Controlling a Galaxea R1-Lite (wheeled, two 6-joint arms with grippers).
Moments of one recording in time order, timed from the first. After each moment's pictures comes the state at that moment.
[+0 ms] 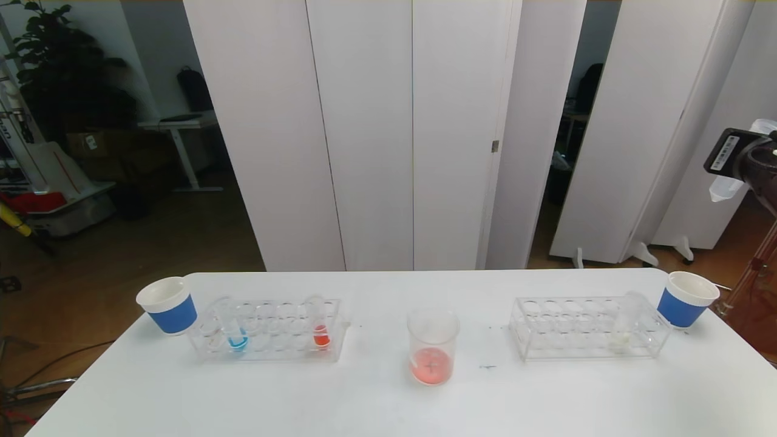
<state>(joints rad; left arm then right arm) 0.00 0.00 0.00 0.01 0.00 0.03 -0.01 1.64 -1.02 -0.71 -0.48 0.04</state>
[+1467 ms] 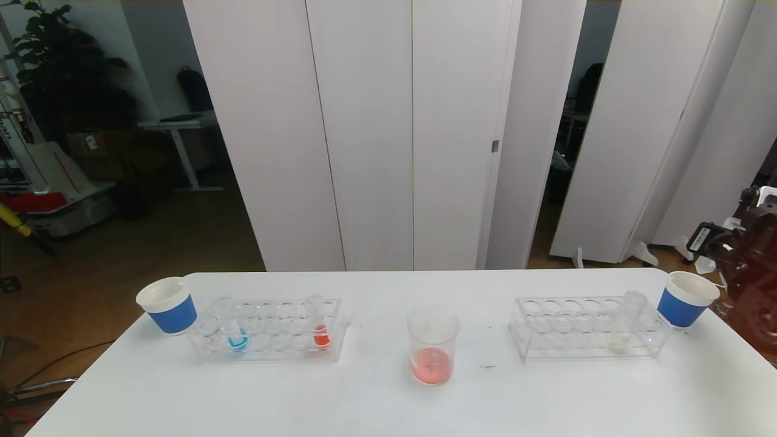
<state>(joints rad) 0.00 0.00 0.00 0.01 0.00 0.03 -0.25 2.09 -0.89 -1.13 -0.36 0.11</state>
